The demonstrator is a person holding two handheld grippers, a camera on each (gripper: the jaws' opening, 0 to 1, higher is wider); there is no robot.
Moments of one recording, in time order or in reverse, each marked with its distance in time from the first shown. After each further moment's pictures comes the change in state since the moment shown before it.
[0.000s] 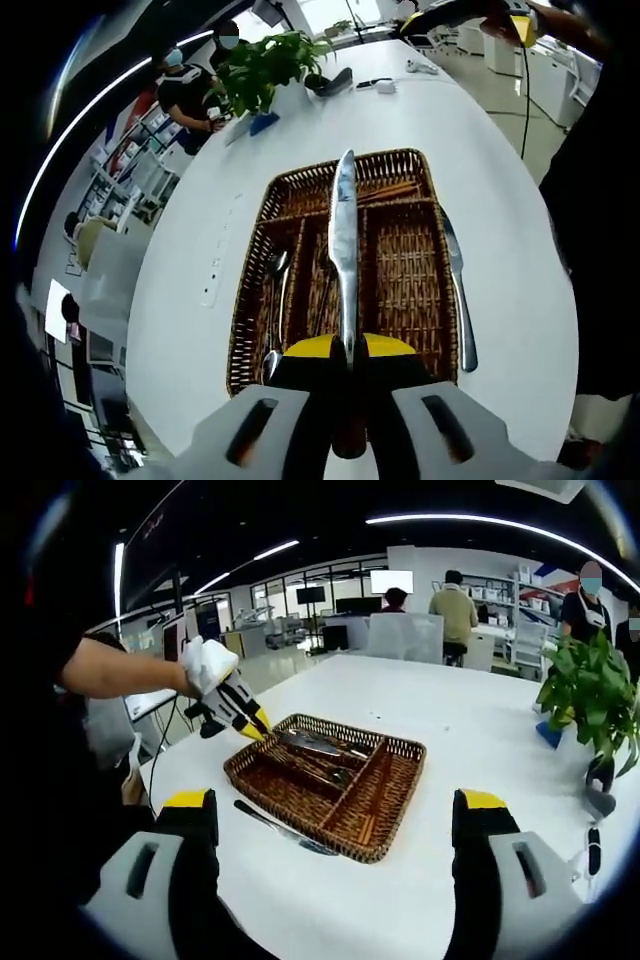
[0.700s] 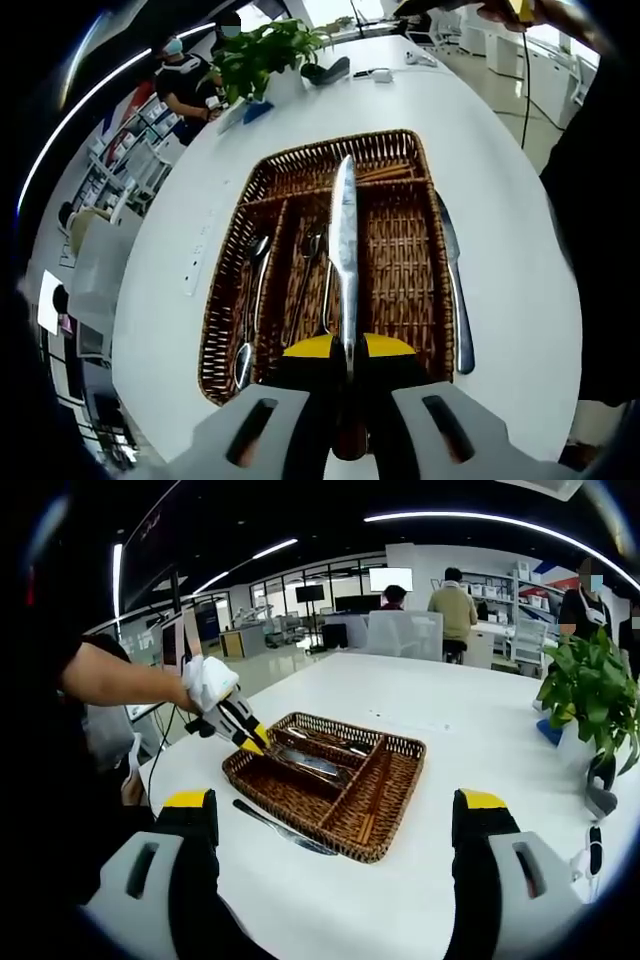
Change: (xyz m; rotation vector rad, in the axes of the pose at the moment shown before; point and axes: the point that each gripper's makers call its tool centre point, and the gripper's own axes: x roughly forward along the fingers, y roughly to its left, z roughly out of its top) left arm 0.021 -0.016 -0.019 -0.022 0.015 -0.037; right arm 0.005 -0.002 -0.002 0.006 0.010 0.000
